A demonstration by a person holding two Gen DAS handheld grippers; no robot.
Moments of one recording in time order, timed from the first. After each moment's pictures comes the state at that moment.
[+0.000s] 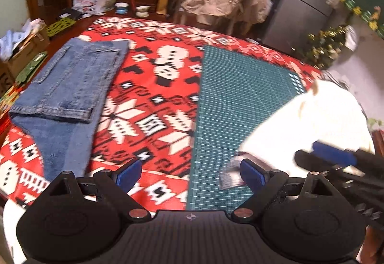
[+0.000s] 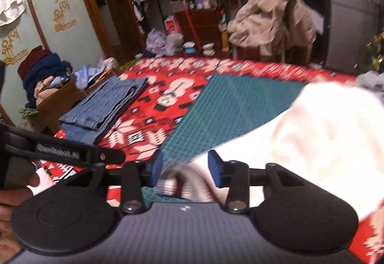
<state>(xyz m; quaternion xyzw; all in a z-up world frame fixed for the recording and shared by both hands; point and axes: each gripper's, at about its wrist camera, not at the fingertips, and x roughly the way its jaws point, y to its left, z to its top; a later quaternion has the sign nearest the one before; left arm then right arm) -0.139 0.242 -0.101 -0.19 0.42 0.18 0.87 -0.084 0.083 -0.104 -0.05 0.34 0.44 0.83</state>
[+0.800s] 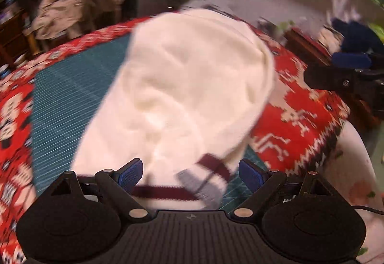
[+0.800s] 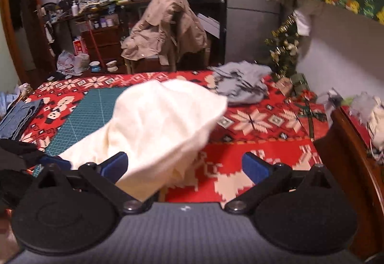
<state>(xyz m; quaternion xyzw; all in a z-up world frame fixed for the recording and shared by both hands) -0.046 0.078 -0.143 0.00 0.46 -0.09 0.88 -0.037 -0.128 -0.088 -0.05 0.34 0.22 0.91</state>
